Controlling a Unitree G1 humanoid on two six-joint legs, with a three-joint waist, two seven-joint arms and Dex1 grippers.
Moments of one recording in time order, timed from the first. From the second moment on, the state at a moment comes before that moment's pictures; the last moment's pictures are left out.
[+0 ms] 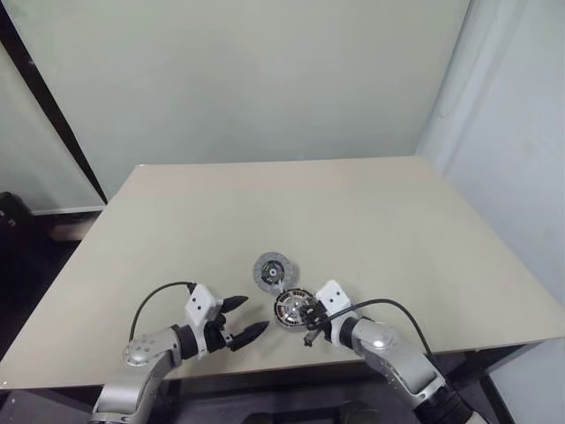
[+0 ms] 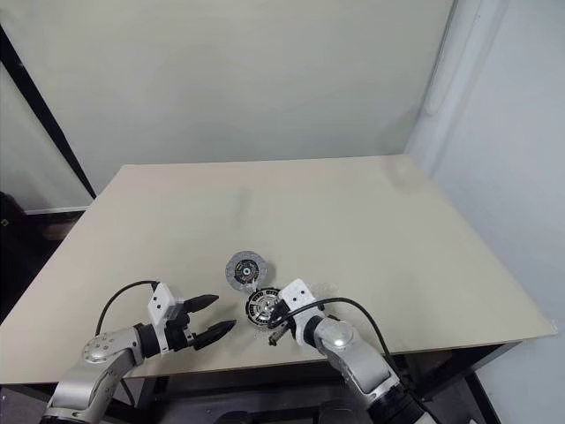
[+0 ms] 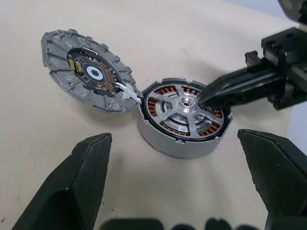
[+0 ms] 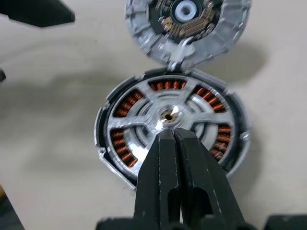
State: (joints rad) left arm 0.11 0.51 0.01 -0.05 -0.37 0.23 -0.90; right arm -0.15 -0.21 0.49 -0.04 0.19 0.45 0.37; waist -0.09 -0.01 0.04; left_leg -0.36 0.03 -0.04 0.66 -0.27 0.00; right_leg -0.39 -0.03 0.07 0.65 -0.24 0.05
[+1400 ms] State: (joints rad) left arm -0.06 0.84 -0.19 -0.30 -0.33 0.84 -0.92; right arm -0.57 -0.55 0.89 -0.17 -0.39 0.50 1.04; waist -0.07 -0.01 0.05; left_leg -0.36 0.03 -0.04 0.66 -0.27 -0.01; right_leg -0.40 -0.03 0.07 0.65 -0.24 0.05
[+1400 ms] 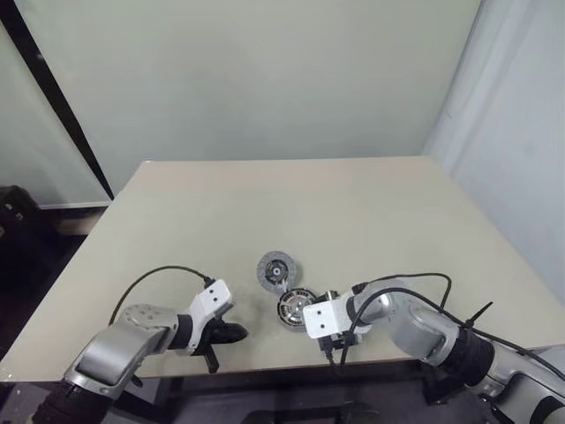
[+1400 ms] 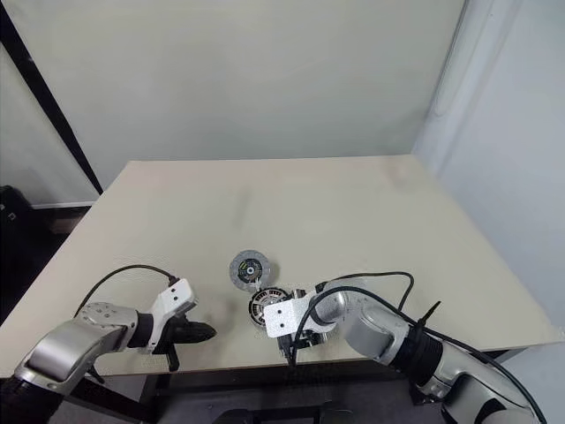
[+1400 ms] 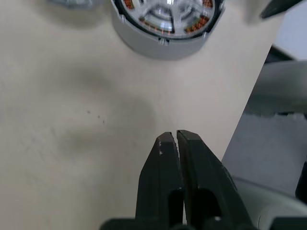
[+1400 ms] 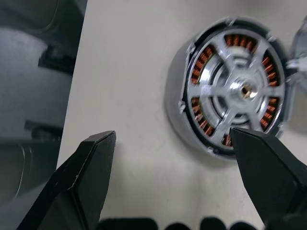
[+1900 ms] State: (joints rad) left arm -0.08 0.84 -0.21 -0.30 -0.33 0.86 -0.89; right arm -0.59 -0.47 0.92 -0.09 -0.51 0.45 1.10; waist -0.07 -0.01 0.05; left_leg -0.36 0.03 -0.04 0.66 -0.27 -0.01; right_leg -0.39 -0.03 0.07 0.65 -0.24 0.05
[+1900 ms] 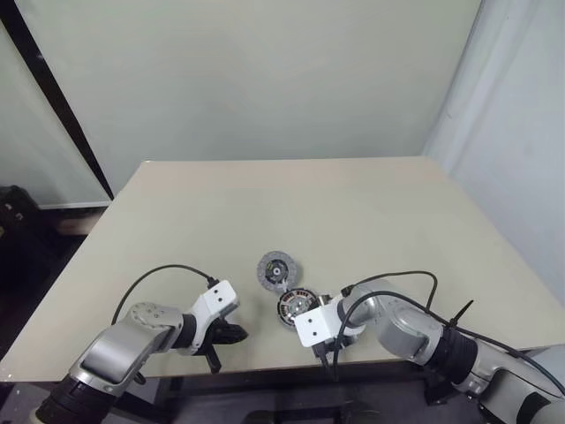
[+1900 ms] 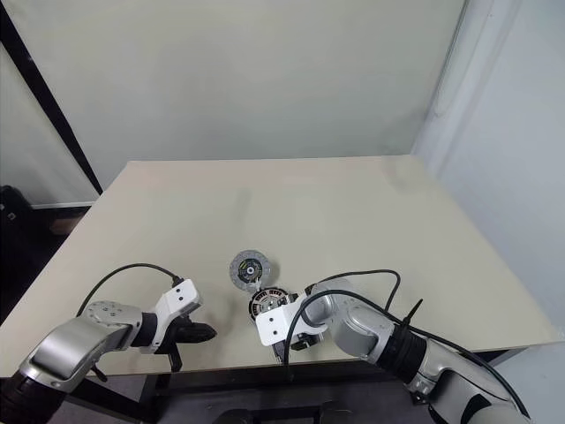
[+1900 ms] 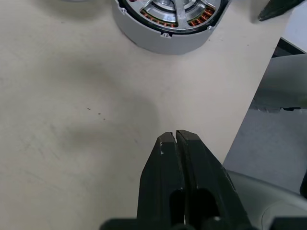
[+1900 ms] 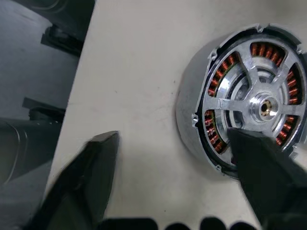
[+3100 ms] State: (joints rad) left arm -0.09 0.79 -0.19 -0.22 -0.28 0.80 -0.74; right arm -0.53 0.06 0.60 -0.07 -0.27 1.31 0.85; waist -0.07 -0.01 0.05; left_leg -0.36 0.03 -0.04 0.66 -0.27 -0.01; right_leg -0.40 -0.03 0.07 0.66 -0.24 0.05
